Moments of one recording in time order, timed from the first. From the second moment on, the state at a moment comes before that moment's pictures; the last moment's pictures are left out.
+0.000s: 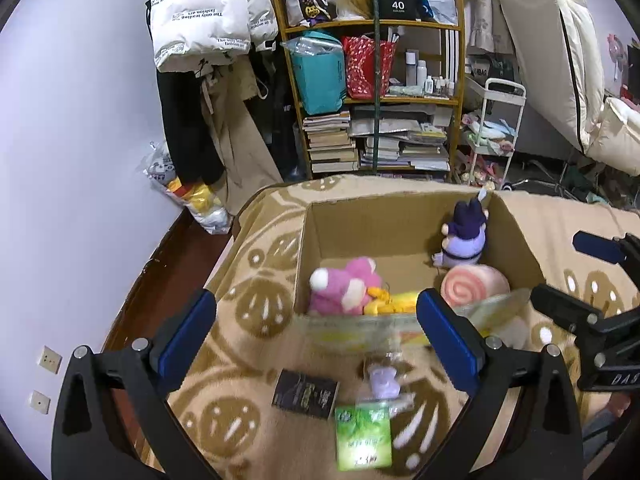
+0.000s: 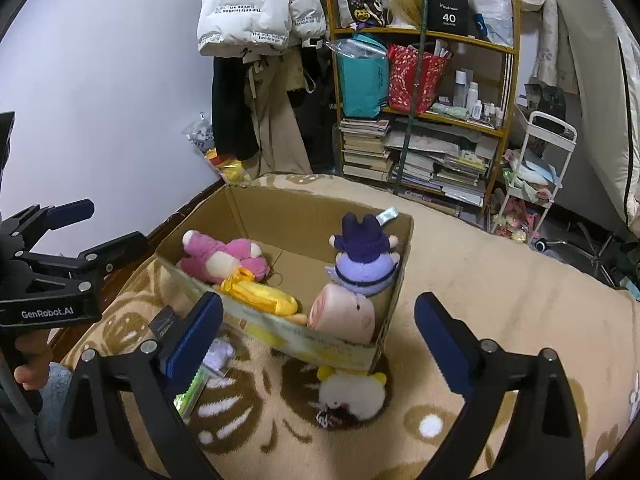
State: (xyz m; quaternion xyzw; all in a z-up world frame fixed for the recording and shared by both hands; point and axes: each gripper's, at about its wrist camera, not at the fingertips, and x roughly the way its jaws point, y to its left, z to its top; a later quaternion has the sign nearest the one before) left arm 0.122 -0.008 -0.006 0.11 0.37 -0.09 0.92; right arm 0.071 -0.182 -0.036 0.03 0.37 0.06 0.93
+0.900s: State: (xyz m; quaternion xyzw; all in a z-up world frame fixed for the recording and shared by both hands) left arm 0.091 -0.009 -0.055 0.12 0.44 -0.10 0.88; right arm 0.053 -0.192 -0.070 0.08 0.43 0.03 0.90
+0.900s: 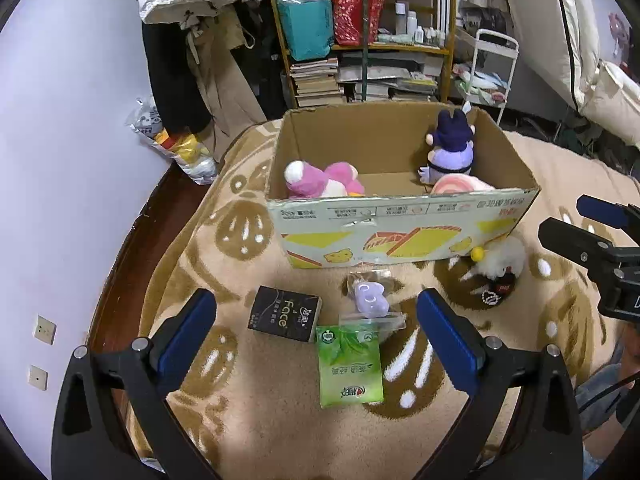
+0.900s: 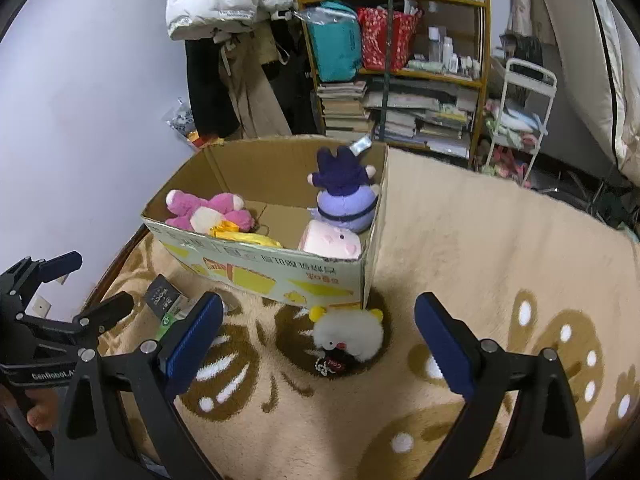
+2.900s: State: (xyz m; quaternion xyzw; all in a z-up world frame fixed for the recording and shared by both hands) left arm 0.140 -0.057 -0.166 0.19 0.52 -0.13 0.82; right arm 0.102 -0.200 -0.166 0.09 0.55 0.01 0.83
